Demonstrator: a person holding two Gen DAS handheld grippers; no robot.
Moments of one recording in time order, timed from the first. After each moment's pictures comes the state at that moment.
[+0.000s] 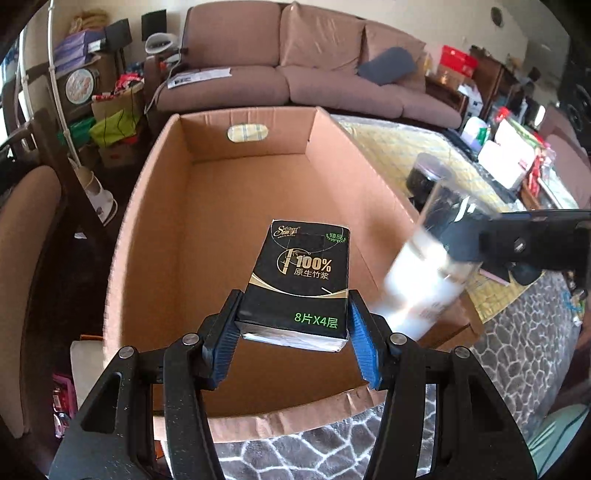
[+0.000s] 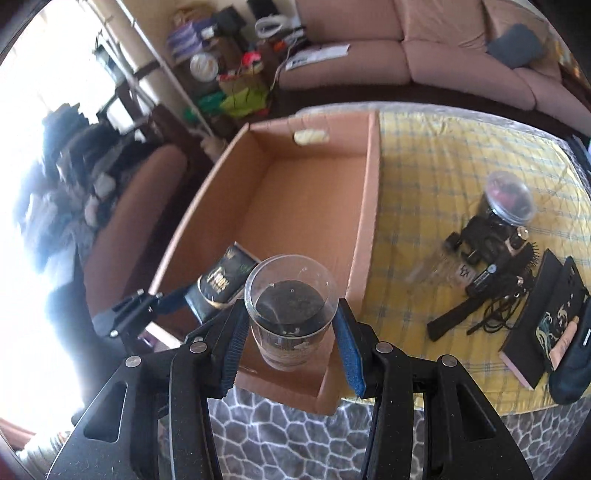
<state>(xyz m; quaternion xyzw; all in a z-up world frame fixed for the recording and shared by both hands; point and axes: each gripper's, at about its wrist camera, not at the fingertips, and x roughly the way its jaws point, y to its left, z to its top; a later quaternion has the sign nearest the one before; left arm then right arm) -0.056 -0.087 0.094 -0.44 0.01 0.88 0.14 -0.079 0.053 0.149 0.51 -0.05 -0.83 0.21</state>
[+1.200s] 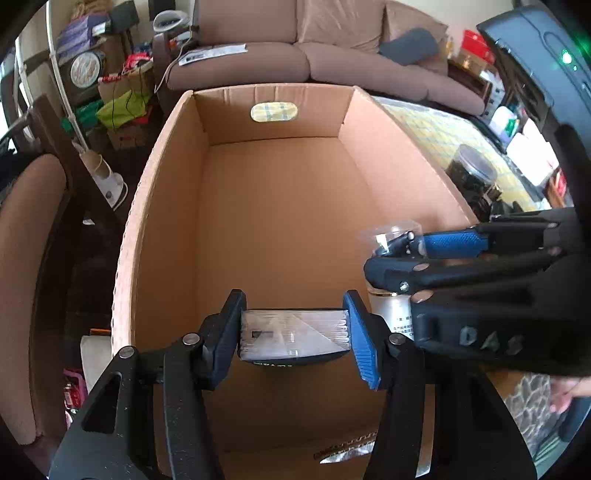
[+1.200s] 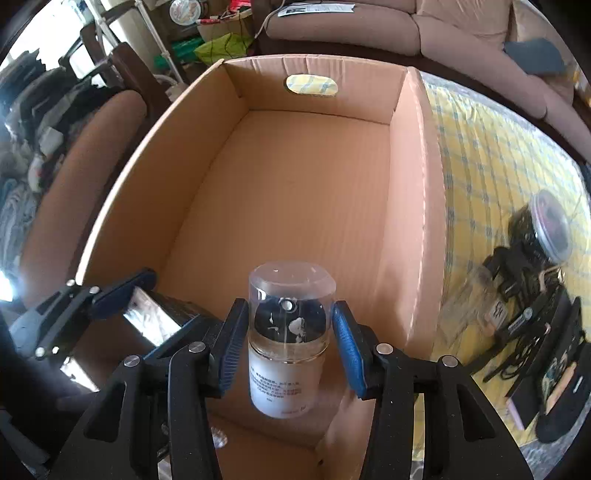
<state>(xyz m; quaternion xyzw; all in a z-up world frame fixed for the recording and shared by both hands) -0.108 -0.102 0.079 -0.49 0.02 0.87 0.11 -0.151 -0.005 0.091 0.57 0.04 -0.81 0.15</state>
